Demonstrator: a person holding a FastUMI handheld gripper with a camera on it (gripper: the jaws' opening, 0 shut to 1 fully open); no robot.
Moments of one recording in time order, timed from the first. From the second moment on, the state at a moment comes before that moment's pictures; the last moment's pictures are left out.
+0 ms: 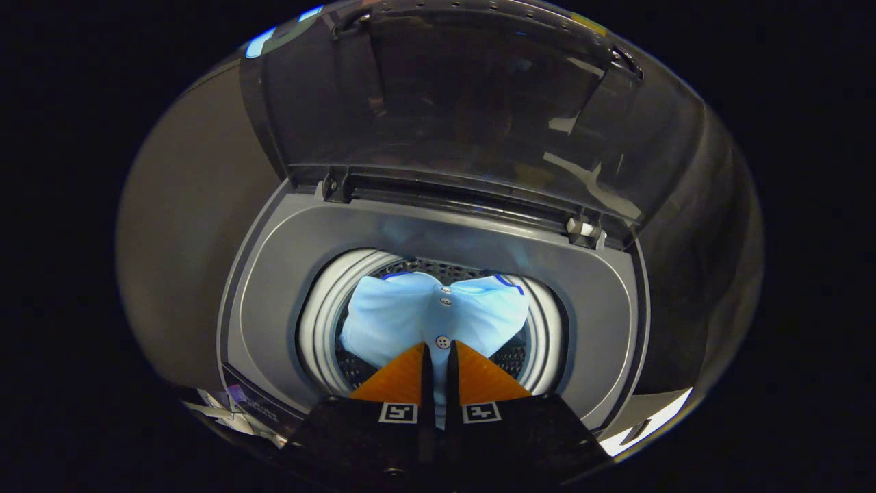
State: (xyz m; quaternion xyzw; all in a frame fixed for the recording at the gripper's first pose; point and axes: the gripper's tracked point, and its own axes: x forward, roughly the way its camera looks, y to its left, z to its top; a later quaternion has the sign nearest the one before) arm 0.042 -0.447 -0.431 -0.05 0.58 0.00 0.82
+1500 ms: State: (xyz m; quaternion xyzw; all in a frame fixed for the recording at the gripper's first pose) arm 0.103 -0.441 -0.280 0.07 0.44 0.00 0.89
